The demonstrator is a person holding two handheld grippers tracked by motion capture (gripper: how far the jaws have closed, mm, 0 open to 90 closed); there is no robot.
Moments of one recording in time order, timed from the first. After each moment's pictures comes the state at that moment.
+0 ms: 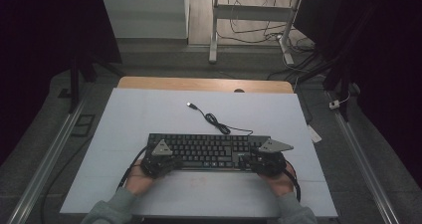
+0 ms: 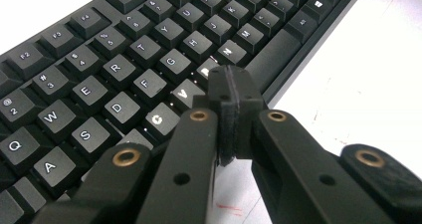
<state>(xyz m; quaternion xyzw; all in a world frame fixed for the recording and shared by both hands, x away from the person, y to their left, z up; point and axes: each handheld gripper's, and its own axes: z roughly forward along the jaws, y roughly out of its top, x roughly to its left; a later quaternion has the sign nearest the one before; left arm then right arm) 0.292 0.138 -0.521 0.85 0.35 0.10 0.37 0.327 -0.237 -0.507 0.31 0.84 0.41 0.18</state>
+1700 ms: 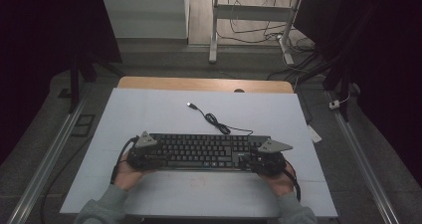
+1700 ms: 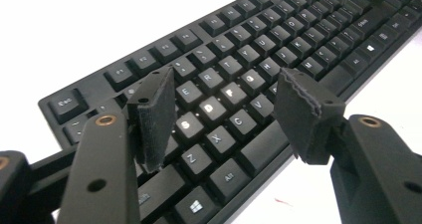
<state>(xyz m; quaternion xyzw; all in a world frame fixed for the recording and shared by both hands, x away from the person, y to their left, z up) 0.295 0.174 -0.505 0.80 0.42 0.15 0.40 0.327 -0.237 -0.508 0.31 0.84 0.41 0.18</state>
